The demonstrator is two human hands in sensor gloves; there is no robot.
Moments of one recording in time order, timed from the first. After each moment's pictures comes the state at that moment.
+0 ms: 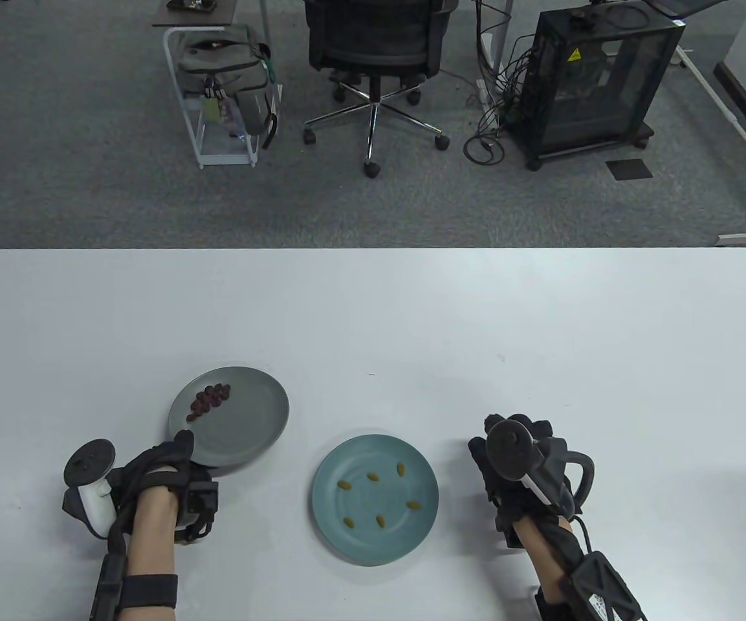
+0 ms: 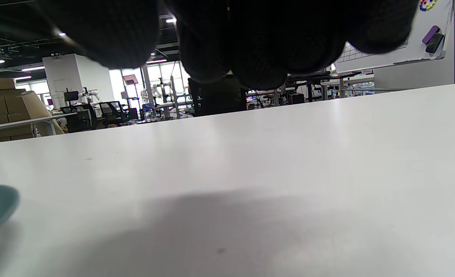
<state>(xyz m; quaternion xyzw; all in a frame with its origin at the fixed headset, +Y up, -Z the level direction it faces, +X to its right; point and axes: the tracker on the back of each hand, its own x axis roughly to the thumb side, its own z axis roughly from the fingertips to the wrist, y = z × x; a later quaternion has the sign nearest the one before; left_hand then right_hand) -0.363 -0.784 -0.329 -0.04 0.30 0.60 0.74 0.167 -0.695 -0.323 -0.03 -0.10 0.99 0.10</state>
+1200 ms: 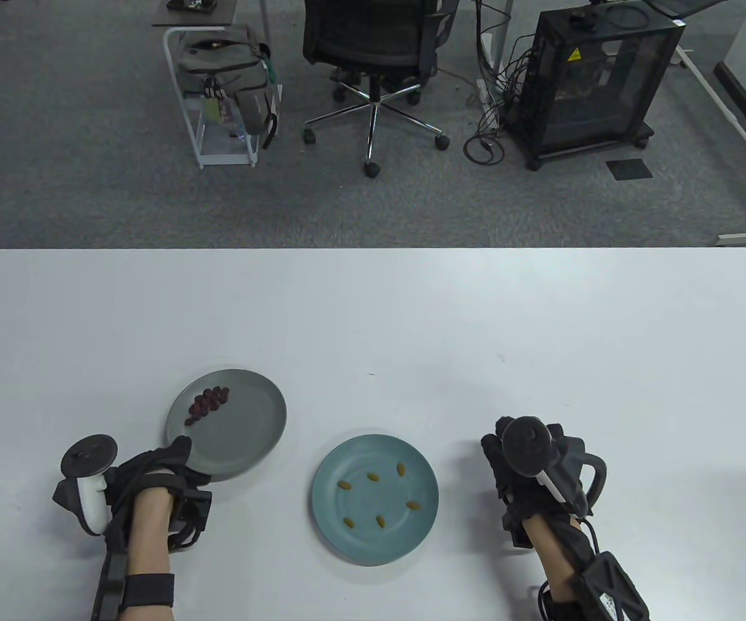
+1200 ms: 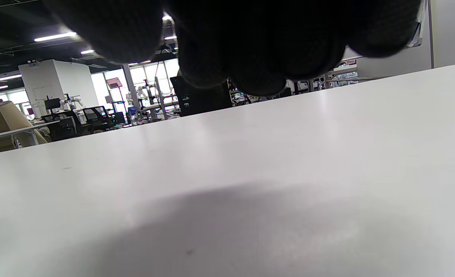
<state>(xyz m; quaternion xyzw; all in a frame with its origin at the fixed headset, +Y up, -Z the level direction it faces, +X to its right) -0.372 -0.778 -0.328 -0.06 0.32 0.51 0.79 0.187 -0.696 -0.325 -0.06 -0.09 0.99 0.13</state>
